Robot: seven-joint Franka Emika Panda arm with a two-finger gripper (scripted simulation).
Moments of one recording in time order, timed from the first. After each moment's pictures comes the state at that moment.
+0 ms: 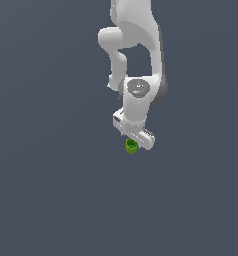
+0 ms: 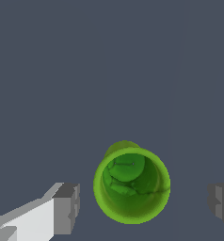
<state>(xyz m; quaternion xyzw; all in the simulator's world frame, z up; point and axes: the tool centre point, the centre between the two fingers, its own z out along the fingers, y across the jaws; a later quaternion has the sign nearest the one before) -0.029 0.058 0.099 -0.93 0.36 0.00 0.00</state>
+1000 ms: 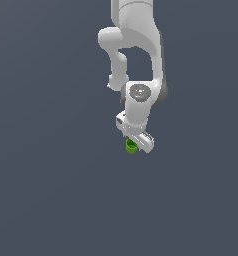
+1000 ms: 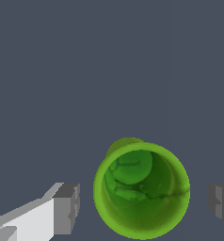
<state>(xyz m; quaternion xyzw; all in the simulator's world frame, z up) -0.033 0.065 0.078 -0.91 0.40 0.00 0.00</state>
